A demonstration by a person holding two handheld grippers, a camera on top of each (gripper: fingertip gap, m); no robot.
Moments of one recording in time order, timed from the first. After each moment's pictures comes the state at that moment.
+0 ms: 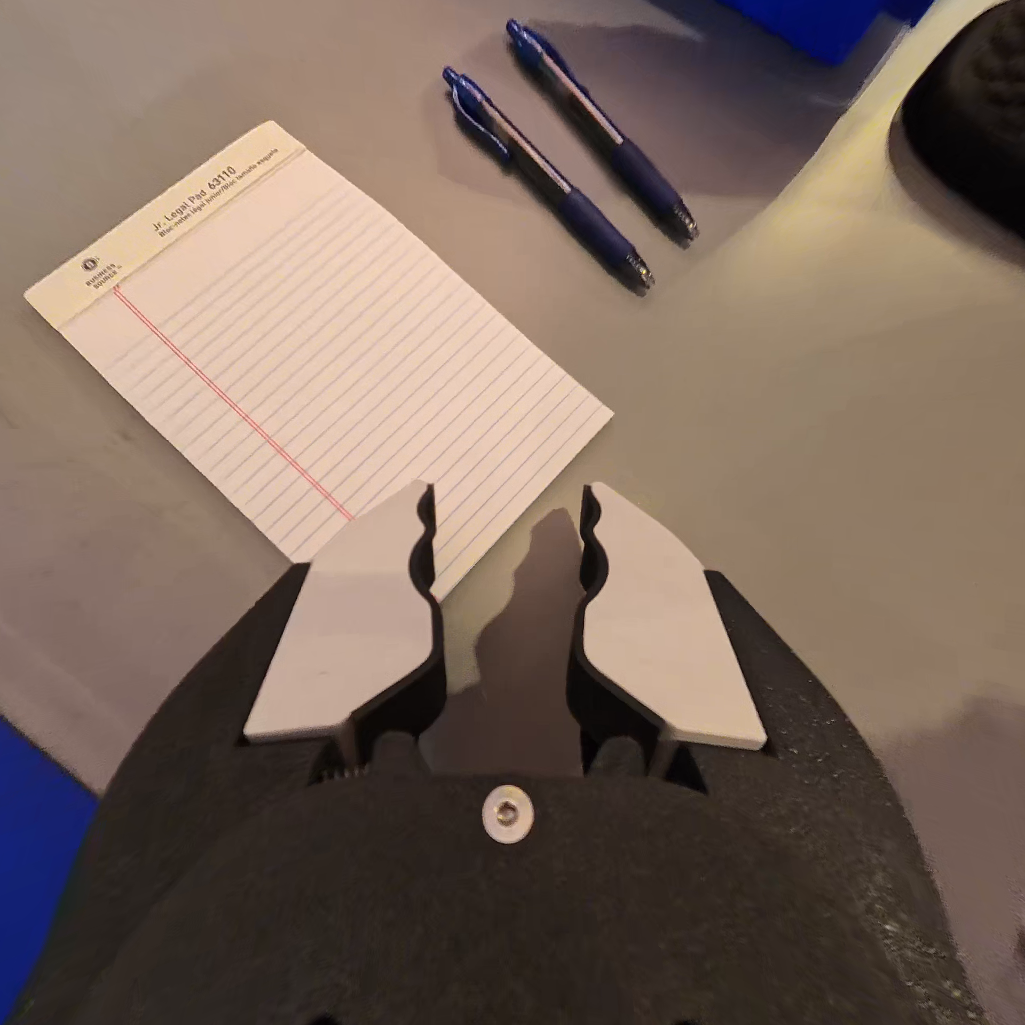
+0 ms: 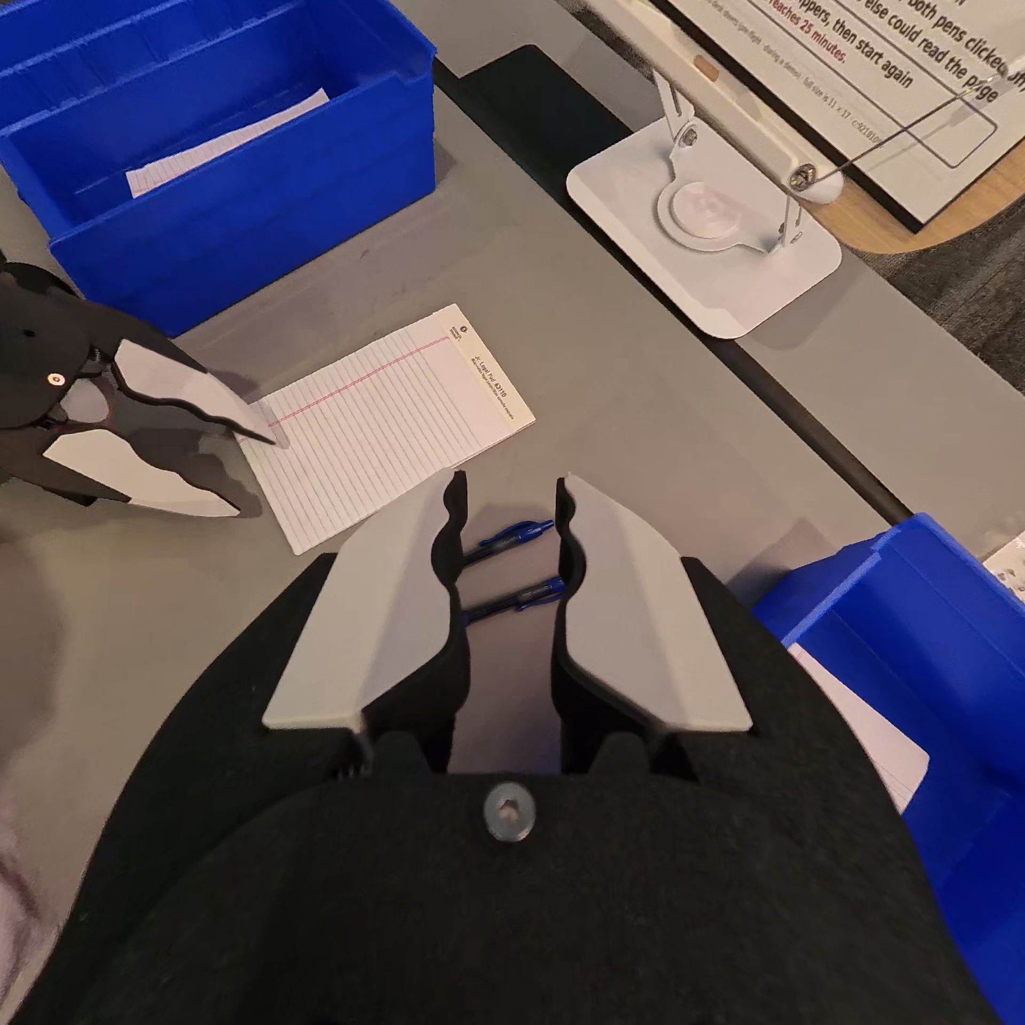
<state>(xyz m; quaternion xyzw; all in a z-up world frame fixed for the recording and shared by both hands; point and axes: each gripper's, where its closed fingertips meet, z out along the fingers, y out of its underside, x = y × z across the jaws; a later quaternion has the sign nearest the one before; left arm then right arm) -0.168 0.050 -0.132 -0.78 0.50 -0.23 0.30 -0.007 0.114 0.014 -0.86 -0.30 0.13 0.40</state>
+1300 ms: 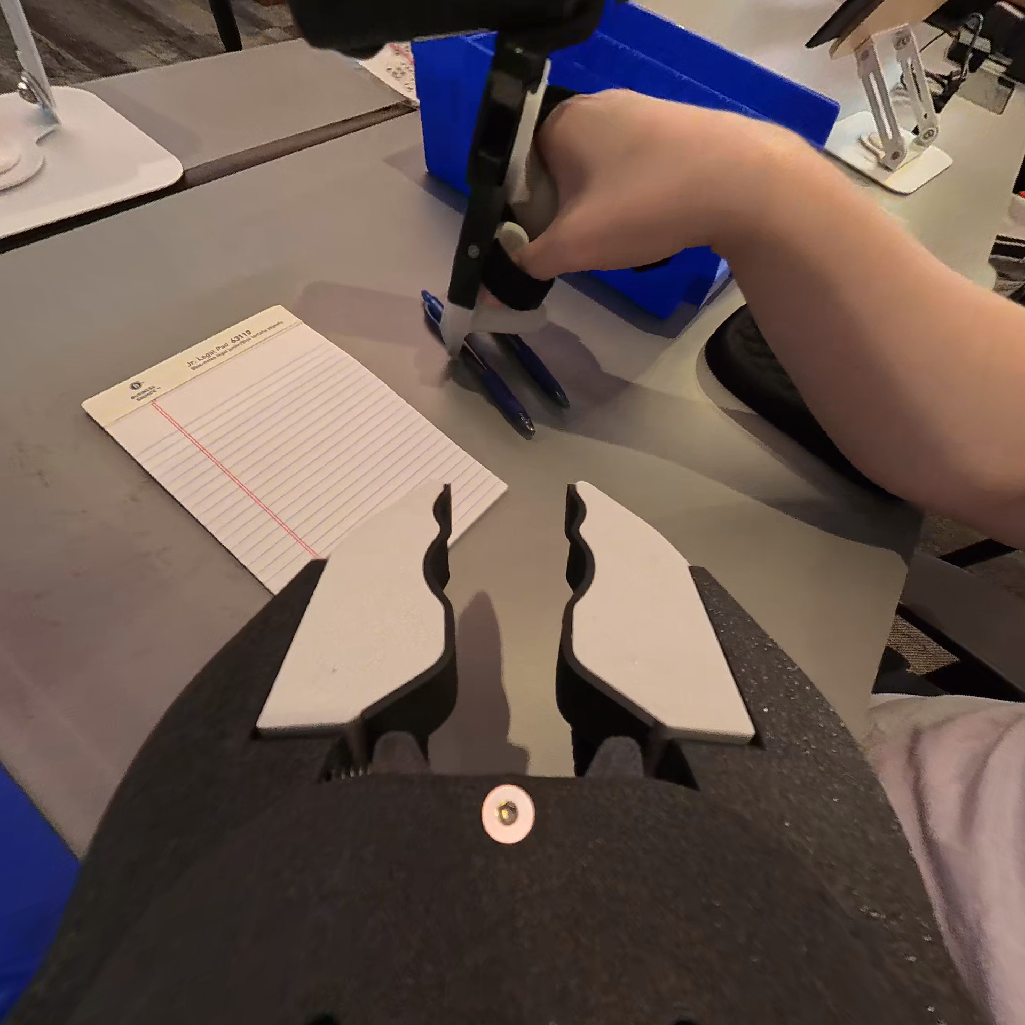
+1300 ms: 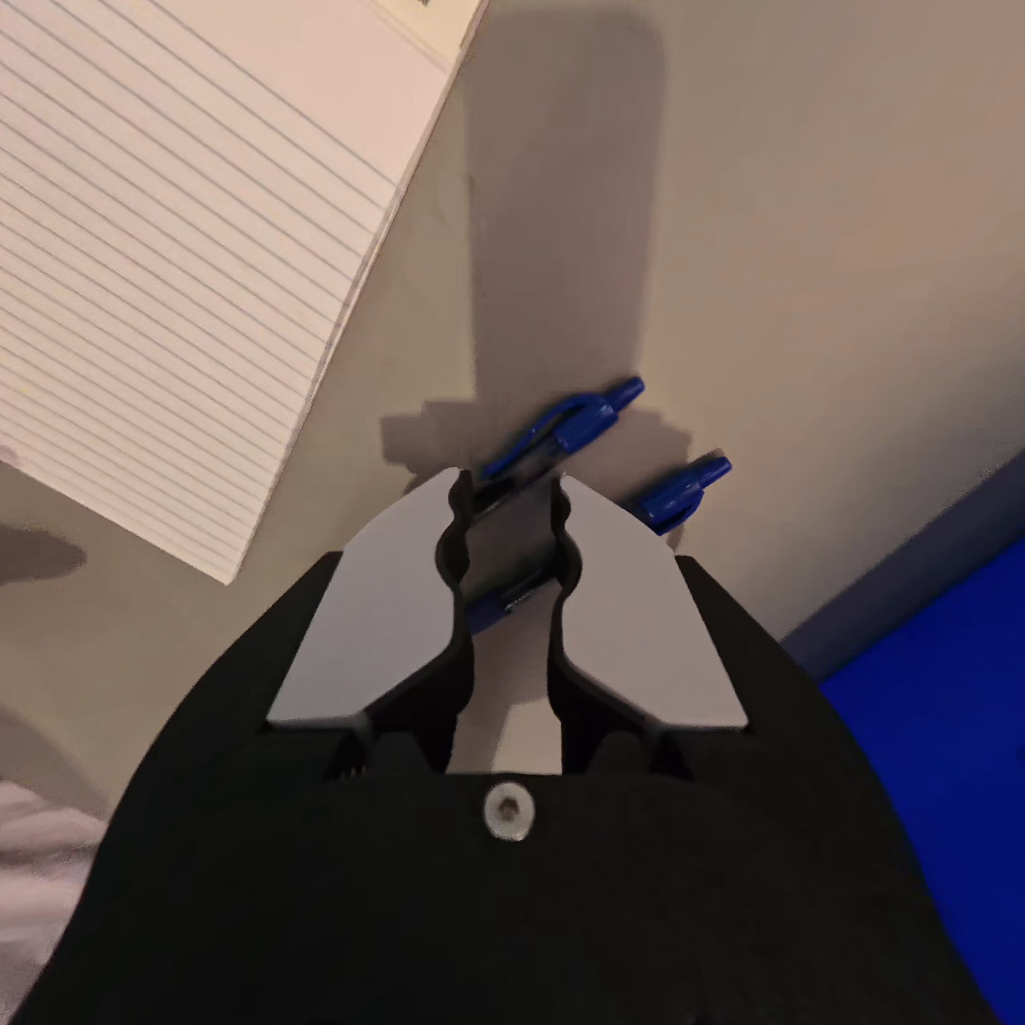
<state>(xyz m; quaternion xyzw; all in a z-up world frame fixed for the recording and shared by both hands) -0.154 0.017 -0.058 -0.75 0.43 -0.32 0.39 -0.014 0.107 -0.158 -0.98 -0.17 0.07 0.07</state>
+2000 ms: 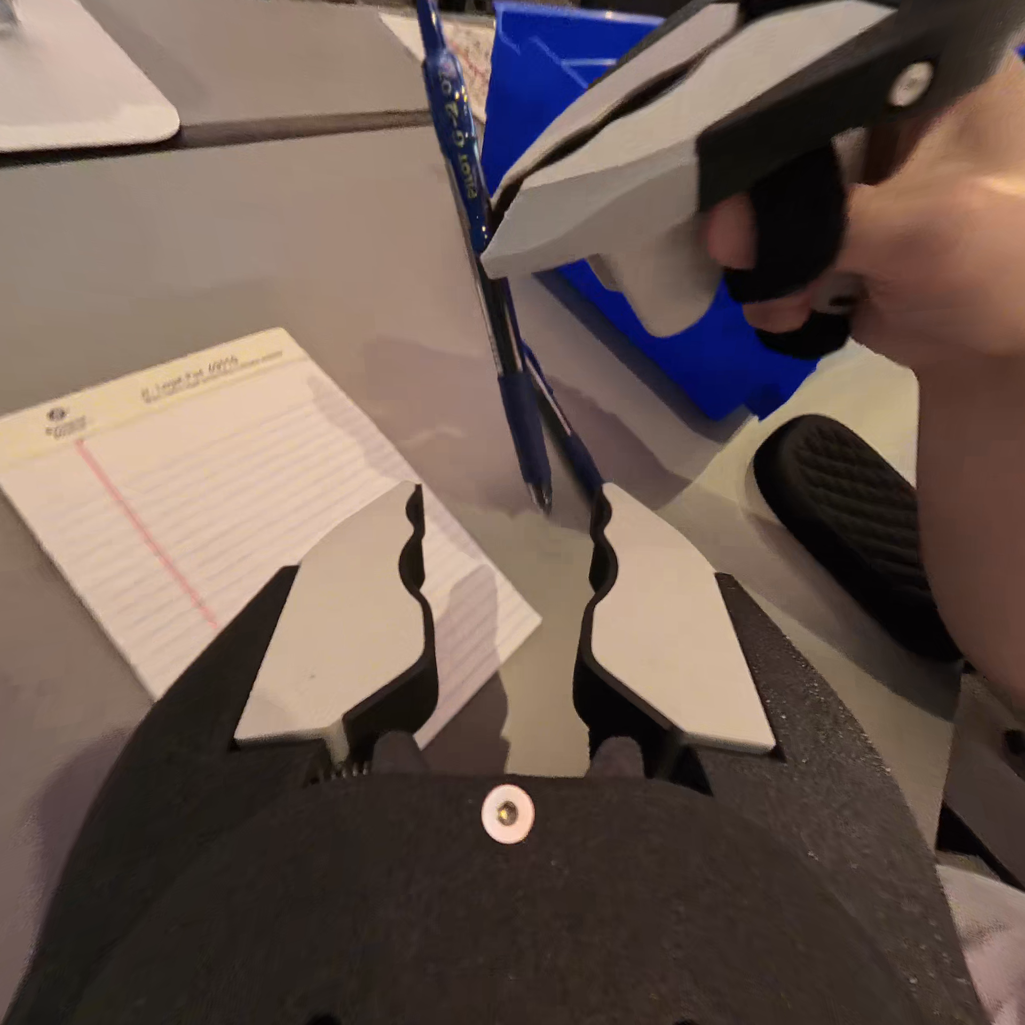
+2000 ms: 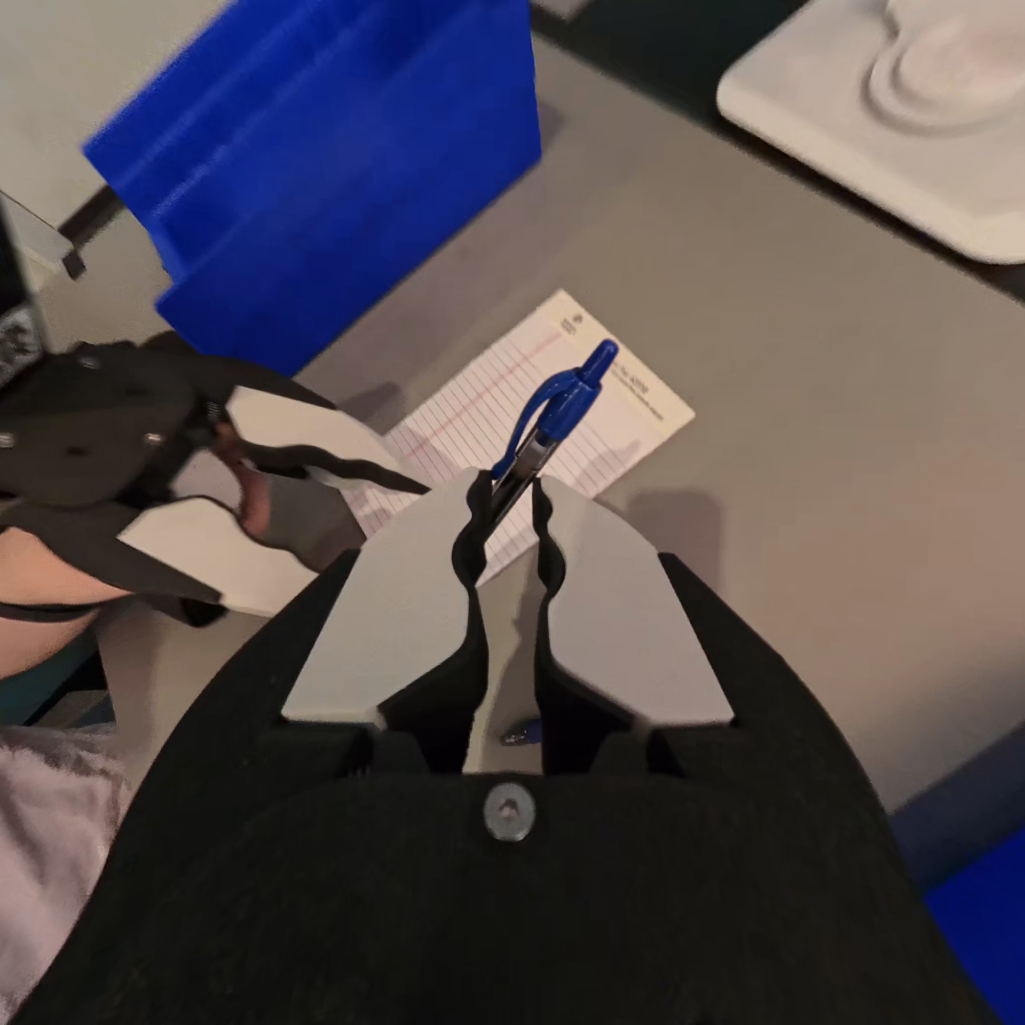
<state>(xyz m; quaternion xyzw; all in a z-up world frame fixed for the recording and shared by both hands) -0.099 0.075 -0.081 -0.78 0.35 -0.36 0.36 -0.072 0.122 -0.047 -0.86 -0.26 0.27 0.35</state>
